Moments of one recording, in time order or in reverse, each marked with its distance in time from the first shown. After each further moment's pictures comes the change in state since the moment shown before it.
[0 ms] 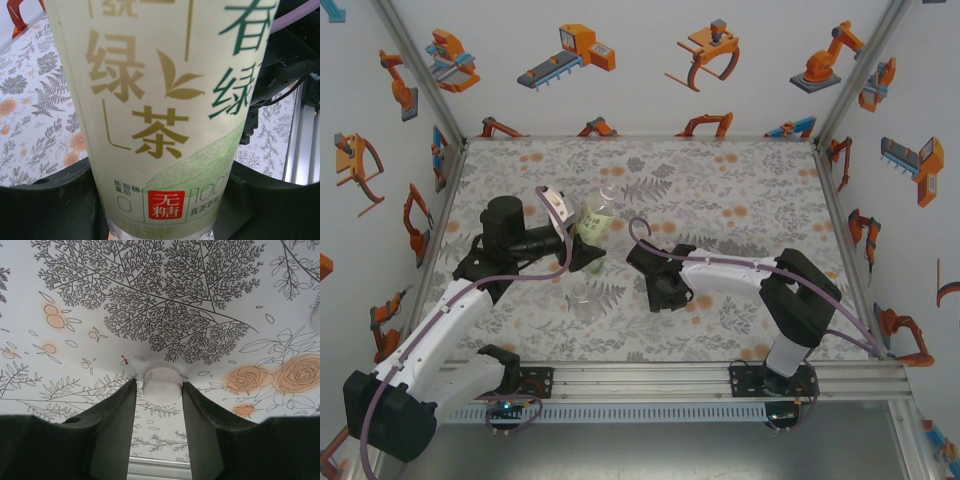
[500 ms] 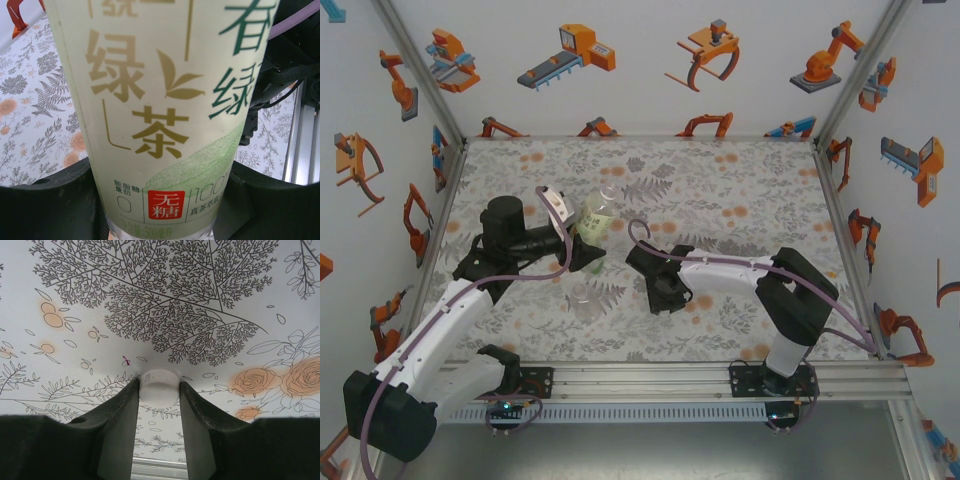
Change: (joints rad) left arm 0.000 0.000 0.000 0.000 0.000 0.000; right arm 0.000 0.018 -0.003 0.008 -0.021 0.000
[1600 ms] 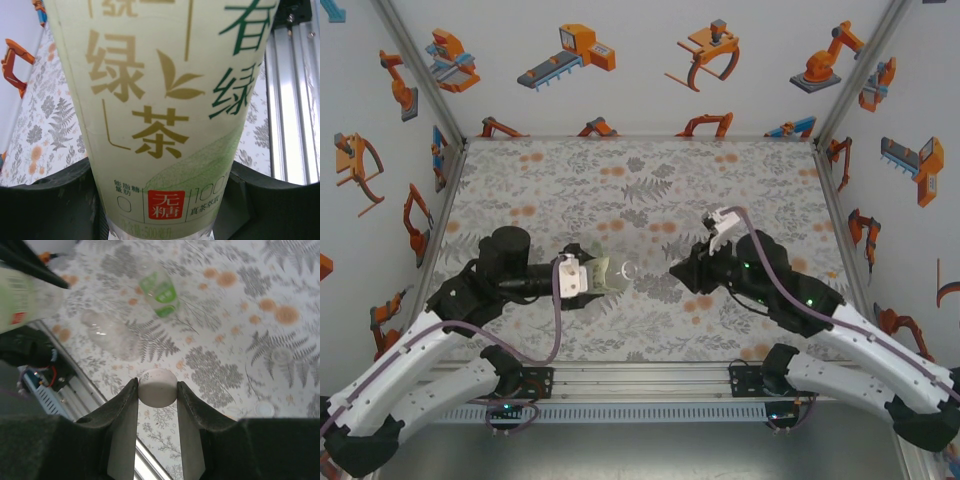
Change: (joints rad) left arm -0.372 -0.227 0.104 -0.446 -0.230 0.410; right arm -0.044 -0.974 -0.156 0.244 -0.137 -0.491
